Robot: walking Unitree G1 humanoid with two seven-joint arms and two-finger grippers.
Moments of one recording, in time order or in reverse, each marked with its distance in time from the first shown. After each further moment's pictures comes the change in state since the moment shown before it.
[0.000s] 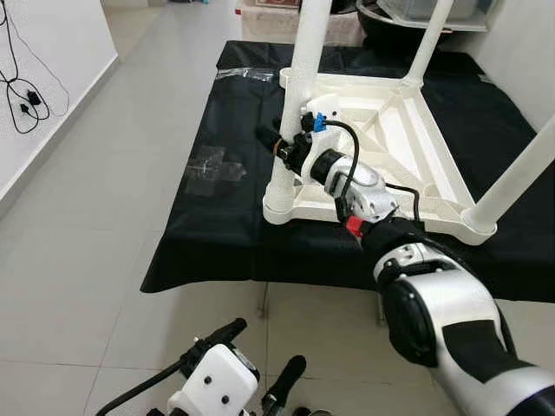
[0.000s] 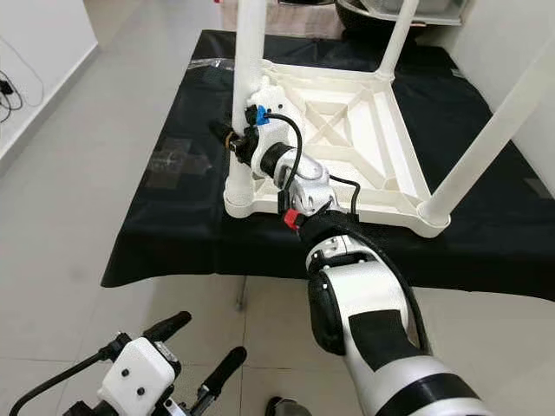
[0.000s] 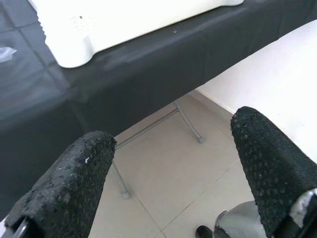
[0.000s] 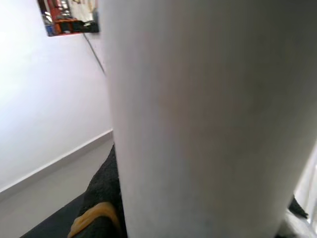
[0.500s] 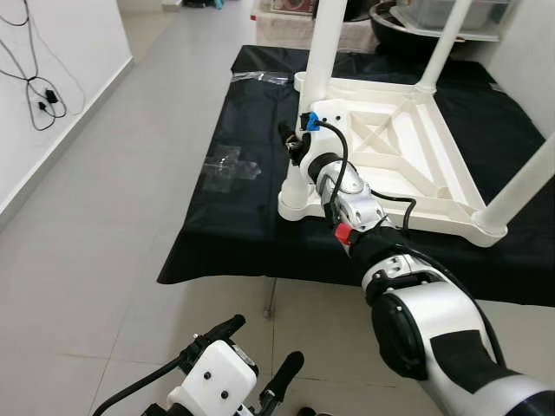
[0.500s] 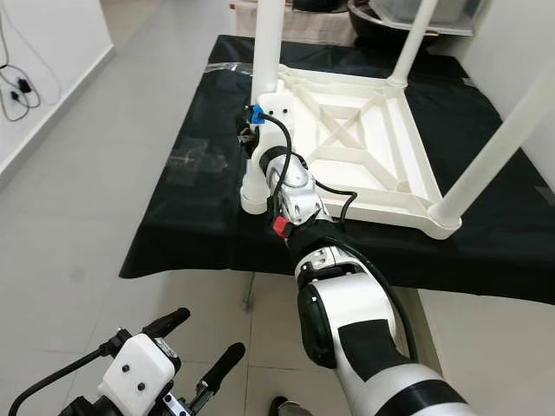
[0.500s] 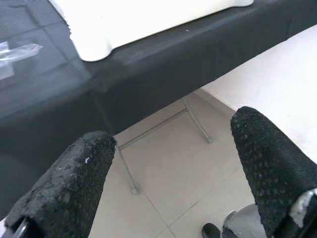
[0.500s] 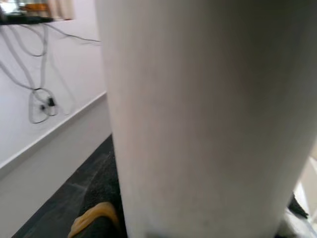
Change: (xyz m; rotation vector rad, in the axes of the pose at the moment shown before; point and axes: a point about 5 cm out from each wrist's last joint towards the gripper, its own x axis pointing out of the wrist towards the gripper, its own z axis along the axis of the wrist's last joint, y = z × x) left arm 0.002 0.003 0.001 0.015 -0.008 0.008; right arm 0.001 -0.003 -0.007 -0.017 0.024 -0.435
